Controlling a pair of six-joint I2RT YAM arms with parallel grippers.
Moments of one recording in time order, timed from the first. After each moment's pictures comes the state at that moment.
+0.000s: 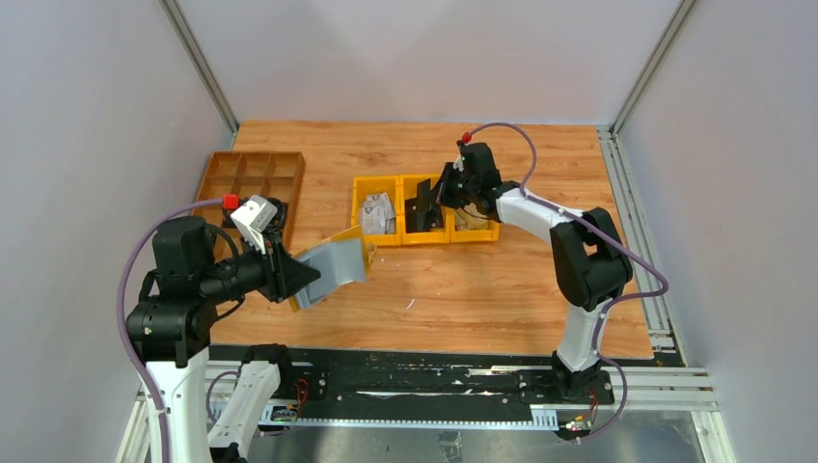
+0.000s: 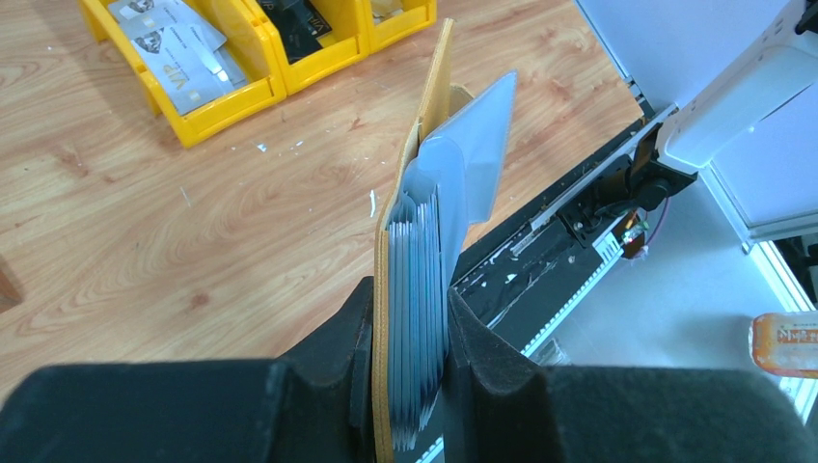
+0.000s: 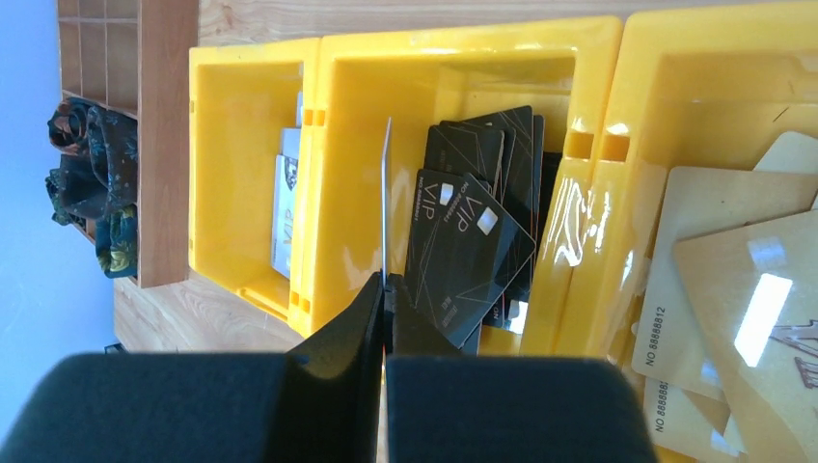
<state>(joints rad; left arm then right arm) 0.03 0.68 1.29 -1.21 0.81 0.00 0.48 1.87 1.28 0.01 -0.27 0.64</state>
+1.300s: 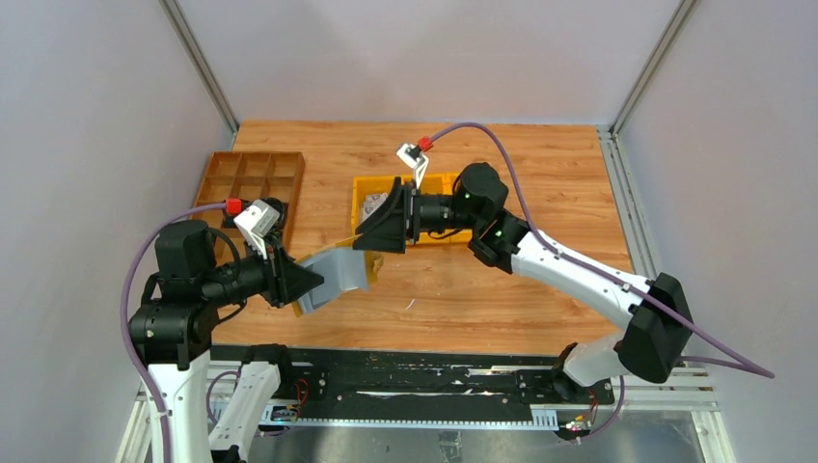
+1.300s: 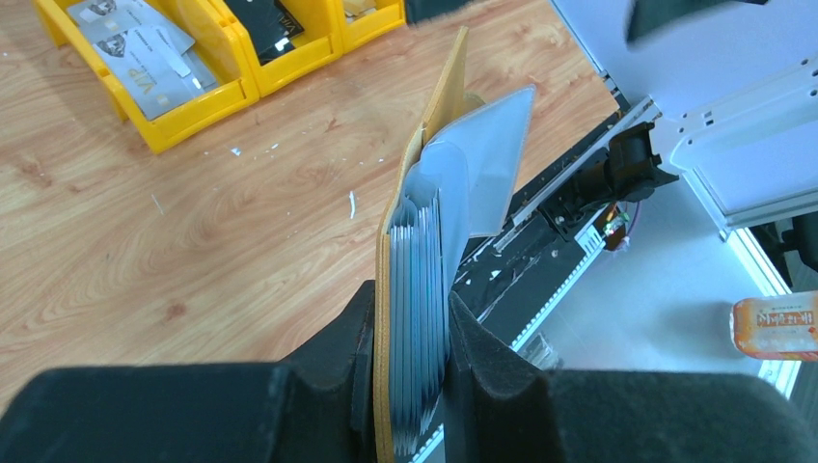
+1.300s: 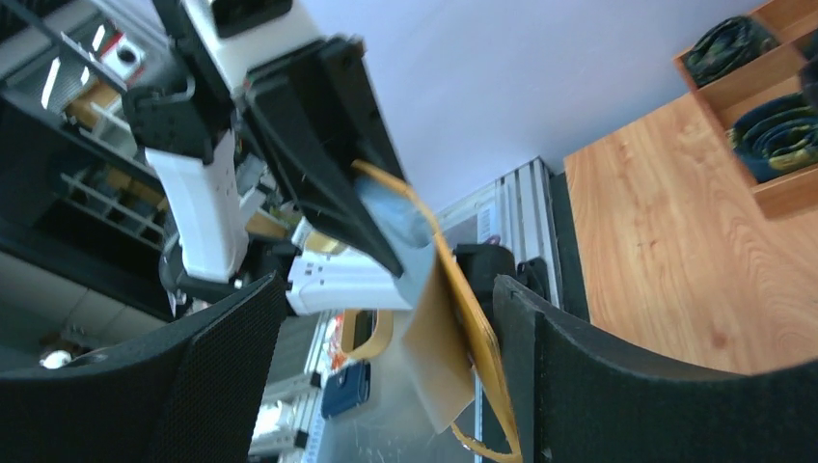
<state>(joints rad) 0.03 0.66 1.26 -1.21 0.86 0.01 0.85 1.42 1.17 0.44 -0.77 0.88</state>
